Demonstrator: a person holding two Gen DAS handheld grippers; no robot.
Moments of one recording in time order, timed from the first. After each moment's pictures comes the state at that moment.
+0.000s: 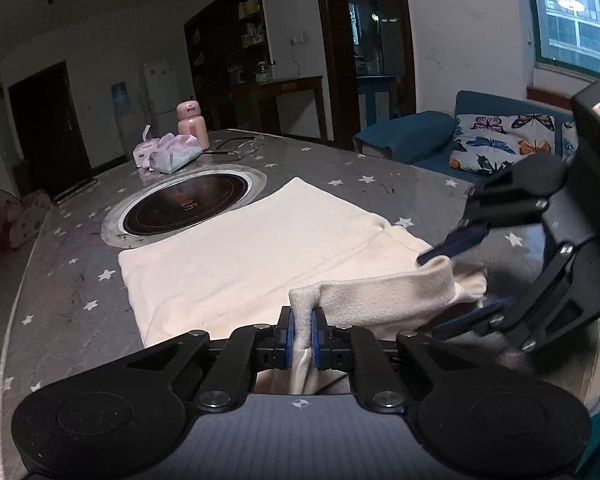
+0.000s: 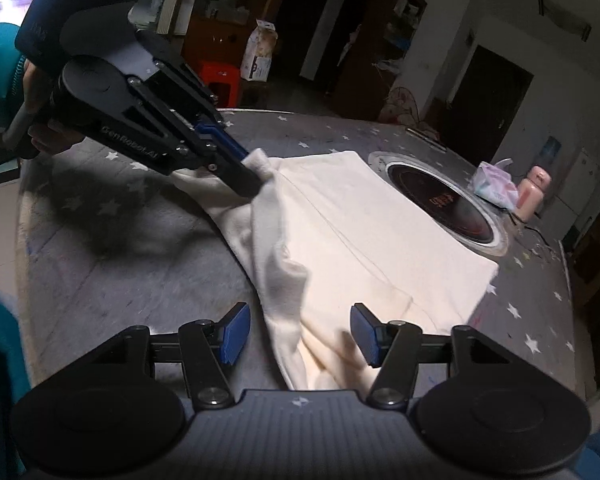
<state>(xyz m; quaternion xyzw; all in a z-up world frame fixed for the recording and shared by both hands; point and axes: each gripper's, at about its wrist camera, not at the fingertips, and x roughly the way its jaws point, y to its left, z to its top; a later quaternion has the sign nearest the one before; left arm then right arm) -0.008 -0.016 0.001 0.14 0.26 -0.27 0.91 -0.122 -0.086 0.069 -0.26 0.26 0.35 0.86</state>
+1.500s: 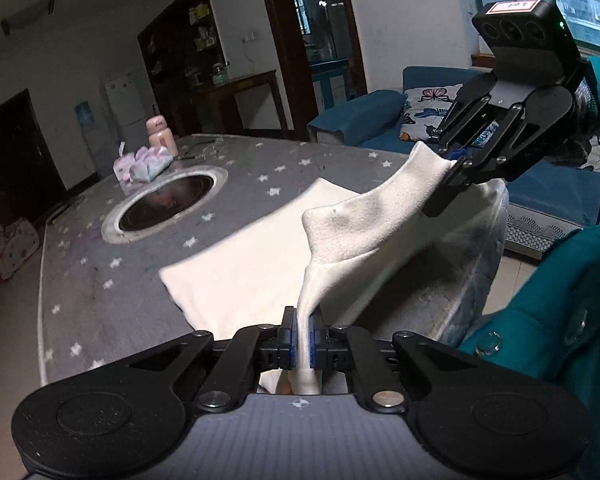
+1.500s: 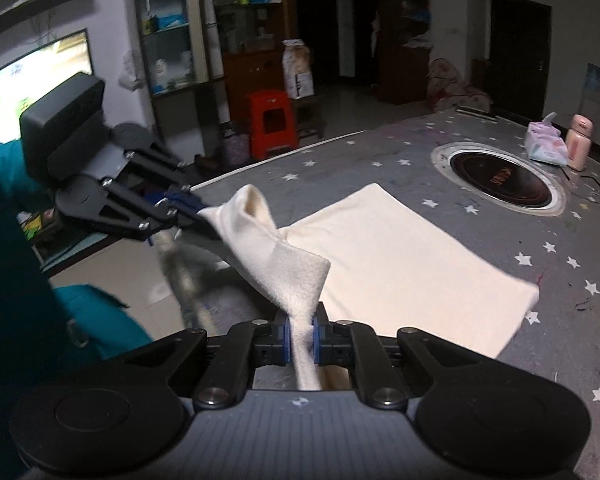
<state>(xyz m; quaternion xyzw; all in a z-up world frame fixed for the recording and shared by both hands) -0.133 0.021 0.043 0.21 0.25 -0.32 0.89 -0.181 -0.117 0.148 -0.13 0.32 0.43 0.83</state>
